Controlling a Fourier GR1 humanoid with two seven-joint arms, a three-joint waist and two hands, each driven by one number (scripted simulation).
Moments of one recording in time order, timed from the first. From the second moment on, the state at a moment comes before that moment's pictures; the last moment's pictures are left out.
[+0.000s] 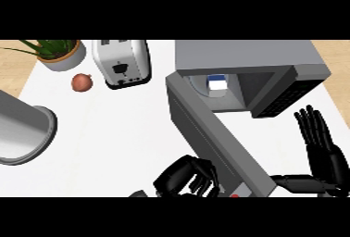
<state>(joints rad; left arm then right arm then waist) -0.24 0.01 -0.77 -1.27 -0.10 0.04 -0.14 0.06 -0.15 -0.20 -1.49 -0.04 0.27 -0.53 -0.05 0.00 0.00</state>
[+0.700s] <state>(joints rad) -0.52 0.01 -0.97 -1.13 0.28 0.50 -0.20 0.10 -0.24 -0.21 -1.73 -0.27 0.46 -0.35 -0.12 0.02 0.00</state>
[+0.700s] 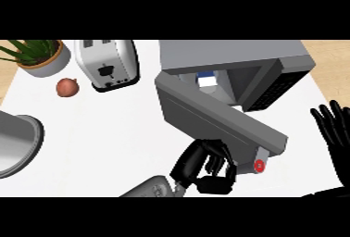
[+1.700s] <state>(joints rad) -0.85 0.00 -0.81 -0.93 0.63 0.66 -0.28 0.04 -0.33 -0.17 -1.86 -0.50 0.59 -0.21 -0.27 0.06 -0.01</state>
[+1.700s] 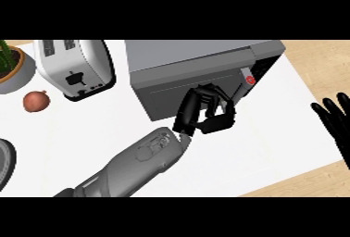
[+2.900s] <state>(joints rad) -0.85 0.00 -0.79 -0.89 0.84 0.64 -0.52 -0.04 -0.42 -0.21 -1.91 -0.67 0.57 -0.09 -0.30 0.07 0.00</state>
